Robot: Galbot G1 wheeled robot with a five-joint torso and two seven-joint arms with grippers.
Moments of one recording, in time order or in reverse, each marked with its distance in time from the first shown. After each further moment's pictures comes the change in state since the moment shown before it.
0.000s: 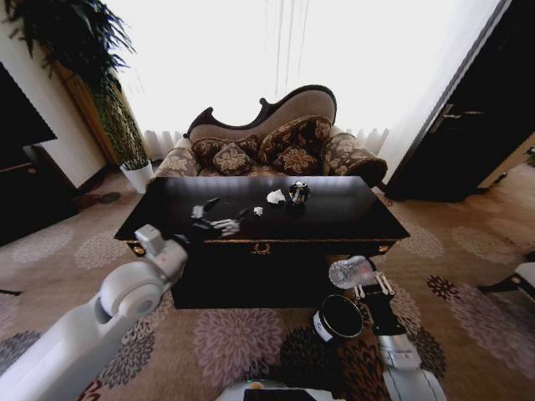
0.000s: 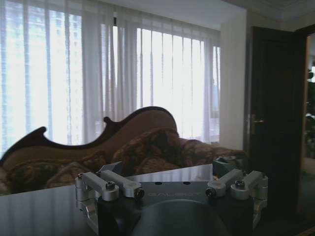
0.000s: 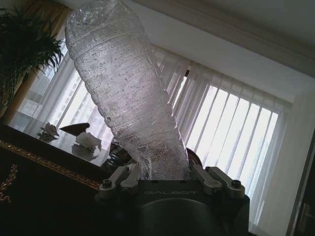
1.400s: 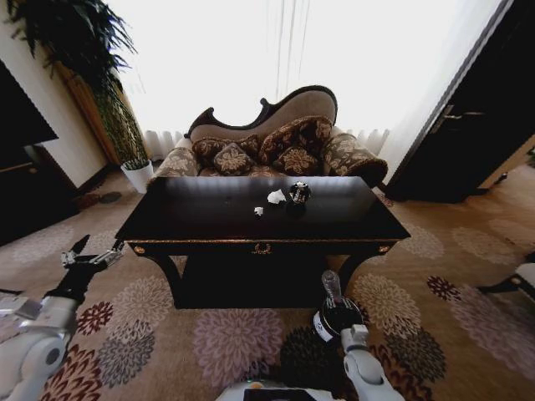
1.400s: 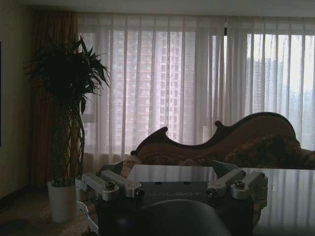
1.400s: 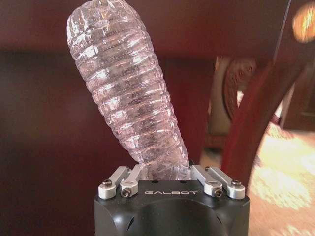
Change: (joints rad) left arm 0.485 -0.275 -0.582 0.136 0.031 -0.224 0.161; right arm 0.442 -0.094 -0.219 -0.757 0.307 -0.208 -0.009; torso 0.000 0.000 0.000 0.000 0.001
